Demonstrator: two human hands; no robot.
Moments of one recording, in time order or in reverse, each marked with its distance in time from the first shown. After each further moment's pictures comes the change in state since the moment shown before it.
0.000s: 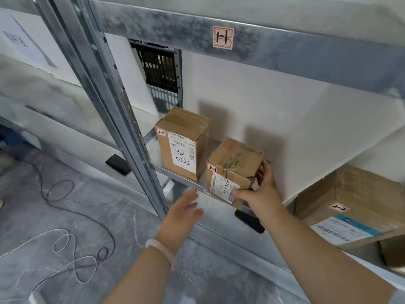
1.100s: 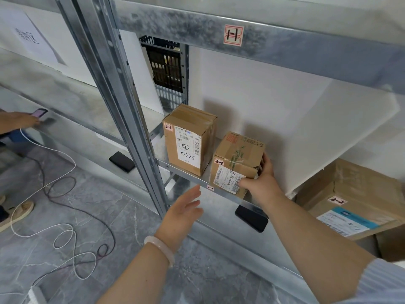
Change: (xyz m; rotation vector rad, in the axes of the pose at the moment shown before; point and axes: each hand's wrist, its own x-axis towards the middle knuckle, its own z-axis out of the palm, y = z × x) left_hand -0.018 -0.003 -0.009 0.015 -0.039 0.046; right_hand 0.012 -0.004 0.001 -0.027 -0.033 0.014
